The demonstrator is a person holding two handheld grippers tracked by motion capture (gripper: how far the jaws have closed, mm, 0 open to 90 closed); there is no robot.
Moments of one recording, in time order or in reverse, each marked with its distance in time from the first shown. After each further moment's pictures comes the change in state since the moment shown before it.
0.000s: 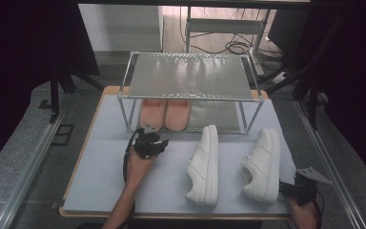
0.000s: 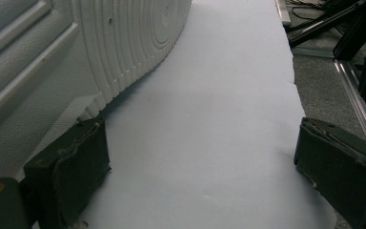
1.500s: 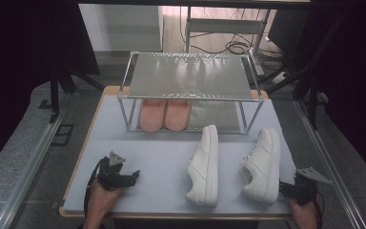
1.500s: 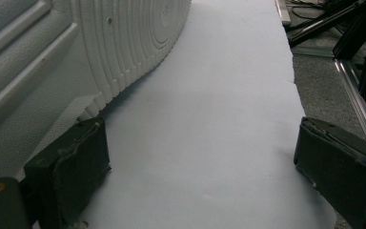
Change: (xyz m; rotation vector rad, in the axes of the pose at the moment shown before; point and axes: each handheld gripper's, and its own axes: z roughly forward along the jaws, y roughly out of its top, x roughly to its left) left arm 0.027 -0.099 -0.080 0.091 0.125 -0.001; right arm 0.000 0.000 0.000 0.001 0.000 0.004
